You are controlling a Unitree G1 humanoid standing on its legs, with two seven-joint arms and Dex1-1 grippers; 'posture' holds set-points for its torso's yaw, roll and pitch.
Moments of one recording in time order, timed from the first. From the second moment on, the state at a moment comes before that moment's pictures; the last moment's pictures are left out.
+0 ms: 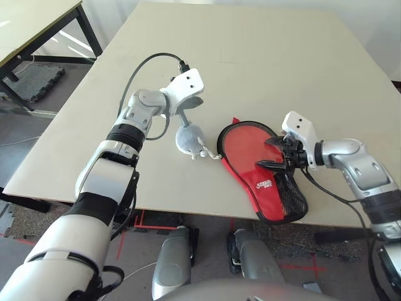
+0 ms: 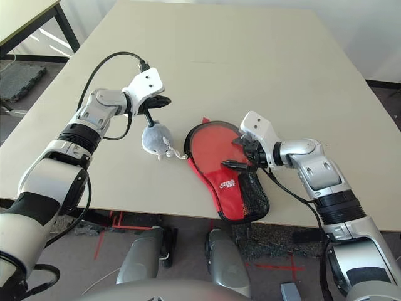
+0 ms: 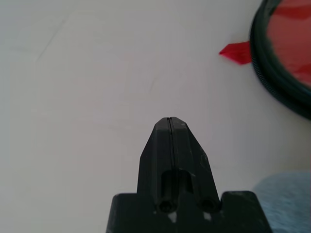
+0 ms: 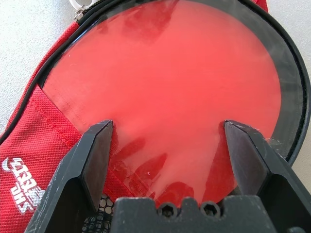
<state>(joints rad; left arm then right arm) -1.09 0.36 -0.23 1.03 0.11 -0.08 -0.94 -0.41 -0.68 0.18 0.07 0.18 0.53 1.03</state>
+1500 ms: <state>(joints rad) -0.53 0.61 -0.11 0.02 -0.24 0.72 -0.93 -0.45 -0.65 0.19 0.15 0.15 0.51 1.06</state>
